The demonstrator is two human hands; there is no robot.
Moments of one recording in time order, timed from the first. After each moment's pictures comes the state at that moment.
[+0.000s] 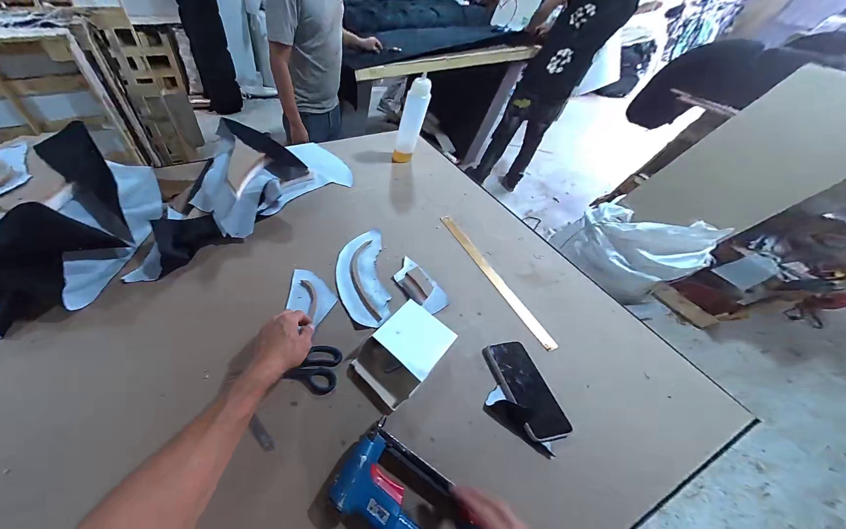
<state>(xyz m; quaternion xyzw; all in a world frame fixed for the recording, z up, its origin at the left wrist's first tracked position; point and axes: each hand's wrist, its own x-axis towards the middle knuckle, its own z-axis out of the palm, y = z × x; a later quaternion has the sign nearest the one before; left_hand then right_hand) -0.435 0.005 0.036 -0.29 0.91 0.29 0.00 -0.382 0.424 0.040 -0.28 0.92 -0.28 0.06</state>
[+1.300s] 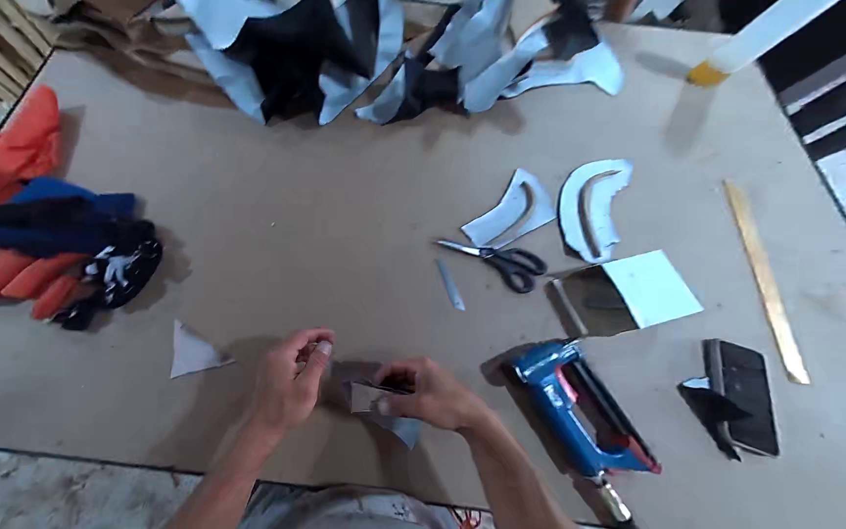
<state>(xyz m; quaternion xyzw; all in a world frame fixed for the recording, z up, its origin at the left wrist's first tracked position) 0.002 0.098 0.041 -0.45 0.70 0.51 -0.24 -0.237 0.197 0.046 -0.47 0.61 -0.24 0.59</state>
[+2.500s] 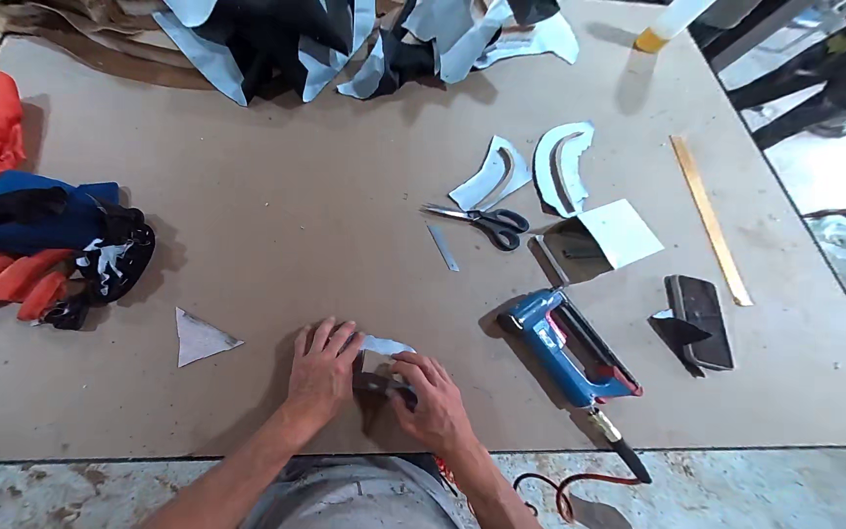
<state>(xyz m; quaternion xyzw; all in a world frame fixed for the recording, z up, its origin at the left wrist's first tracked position) 0.005 0.134 -0.016 -0.30 0.94 0.17 -0.08 -0.164 0.283 -0.015 -0.61 0.73 -0.28 0.08</state>
